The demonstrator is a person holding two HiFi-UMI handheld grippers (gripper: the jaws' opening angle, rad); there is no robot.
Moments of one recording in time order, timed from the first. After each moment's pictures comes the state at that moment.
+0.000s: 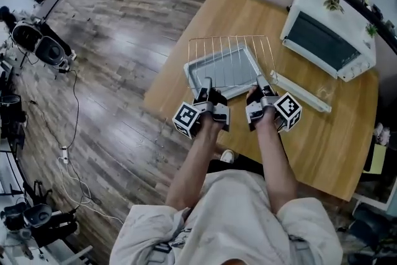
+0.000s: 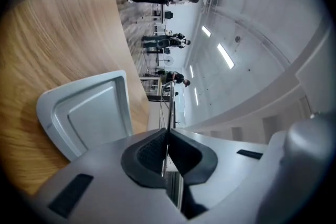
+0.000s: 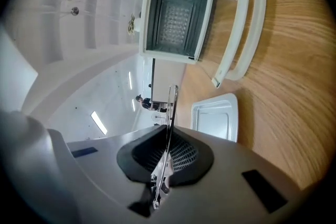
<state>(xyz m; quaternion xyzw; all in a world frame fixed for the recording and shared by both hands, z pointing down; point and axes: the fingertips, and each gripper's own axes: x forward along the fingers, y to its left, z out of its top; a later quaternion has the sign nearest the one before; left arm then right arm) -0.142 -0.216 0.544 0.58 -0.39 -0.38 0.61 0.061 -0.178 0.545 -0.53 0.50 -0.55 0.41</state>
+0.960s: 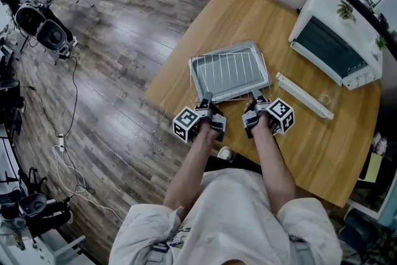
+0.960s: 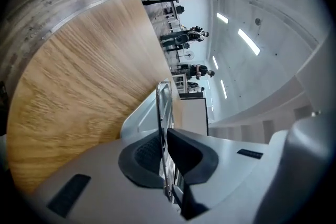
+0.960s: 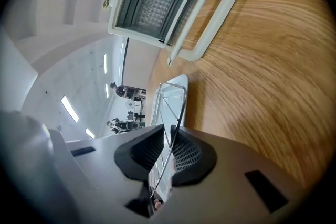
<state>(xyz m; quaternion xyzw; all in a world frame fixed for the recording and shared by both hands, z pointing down) -0.166 -0.181 0.636 0.52 -0.47 -0.26 0.66 0.037 -0.160 0.643 -0.57 0.45 -0.63 0.28</state>
